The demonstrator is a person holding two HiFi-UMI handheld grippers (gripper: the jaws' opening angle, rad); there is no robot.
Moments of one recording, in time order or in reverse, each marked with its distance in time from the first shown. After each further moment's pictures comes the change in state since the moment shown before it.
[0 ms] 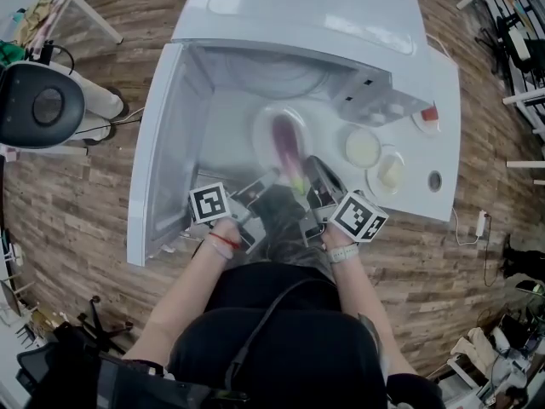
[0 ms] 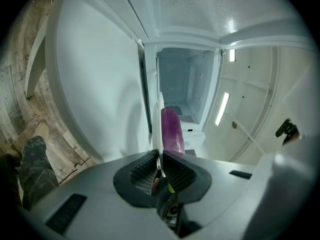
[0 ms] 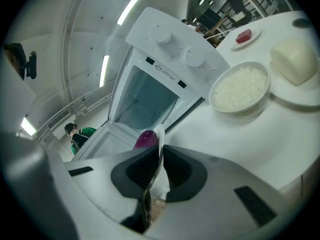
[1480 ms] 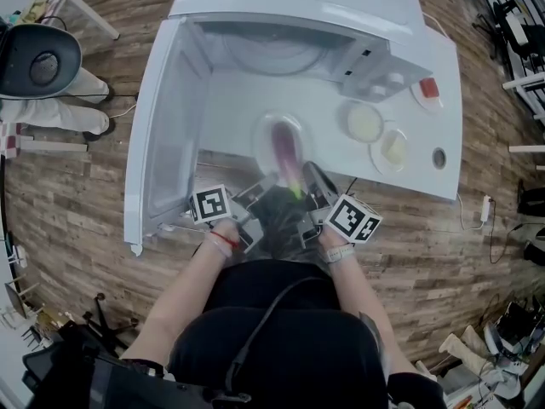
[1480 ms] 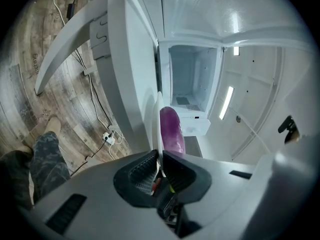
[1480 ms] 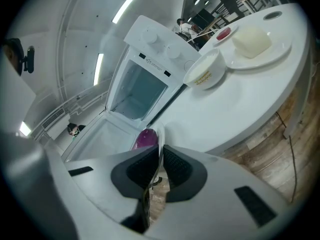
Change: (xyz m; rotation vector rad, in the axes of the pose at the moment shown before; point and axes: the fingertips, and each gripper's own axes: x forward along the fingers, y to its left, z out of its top) left arm -0.037 0.042 -0.040 0.004 0.069 0.053; right arm -0.031 -0.029 -0.063 0.028 0.019 -0.066
